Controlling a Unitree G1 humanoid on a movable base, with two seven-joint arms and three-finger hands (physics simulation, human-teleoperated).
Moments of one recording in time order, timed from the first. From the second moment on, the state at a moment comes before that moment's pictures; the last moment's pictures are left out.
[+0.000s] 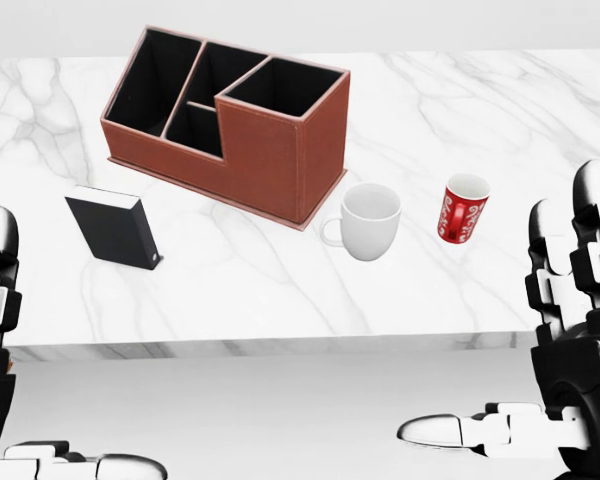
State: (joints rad) left arm 0.29 -0.02 0.11 -0.86 -0.01 0.09 -0.18; right arm 0.23 0.02 -0.14 -0.75 0.08 0.09 0.14
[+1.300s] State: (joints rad) left arm 0.30 -0.04 0.15 -0.94 -0.02 0.09 -0.21; right arm 0.24 0.02 -0.13 -0.75 0.08 0.09 0.15
